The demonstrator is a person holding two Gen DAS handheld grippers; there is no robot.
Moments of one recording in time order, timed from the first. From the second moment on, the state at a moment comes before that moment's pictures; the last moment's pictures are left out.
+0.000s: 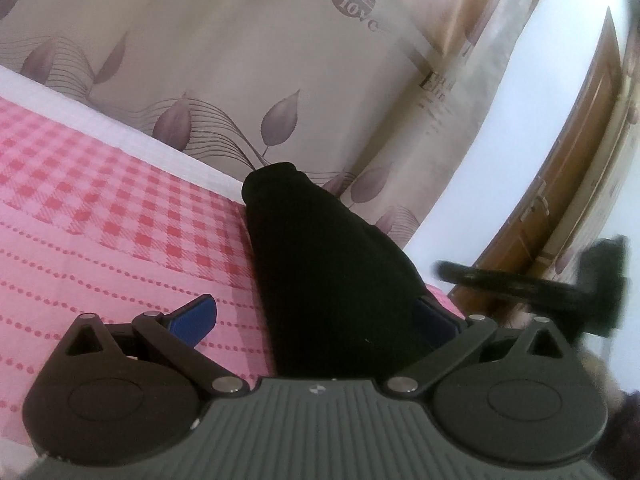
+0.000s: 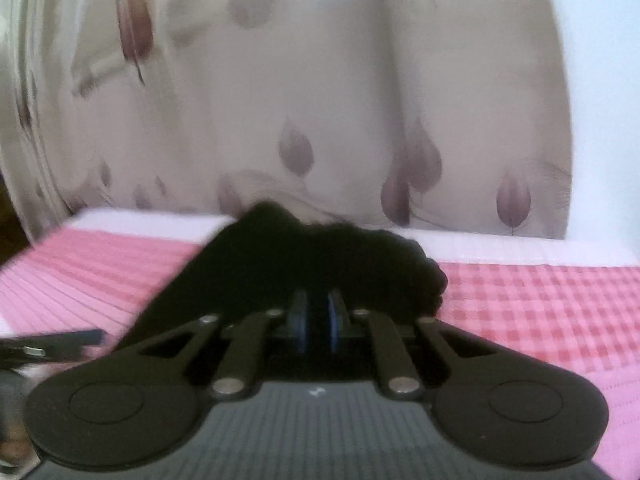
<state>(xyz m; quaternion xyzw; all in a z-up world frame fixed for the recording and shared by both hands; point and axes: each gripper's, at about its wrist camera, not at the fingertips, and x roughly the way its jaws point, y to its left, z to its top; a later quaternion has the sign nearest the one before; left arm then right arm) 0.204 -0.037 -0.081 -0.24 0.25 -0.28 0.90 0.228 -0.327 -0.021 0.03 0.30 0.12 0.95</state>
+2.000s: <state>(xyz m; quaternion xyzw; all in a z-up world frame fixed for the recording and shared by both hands) 0.224 -0.065 -0.062 -0.10 0.27 -0.25 0.92 0.240 -0.362 -0.074 0.15 0.37 0.07 0.92</state>
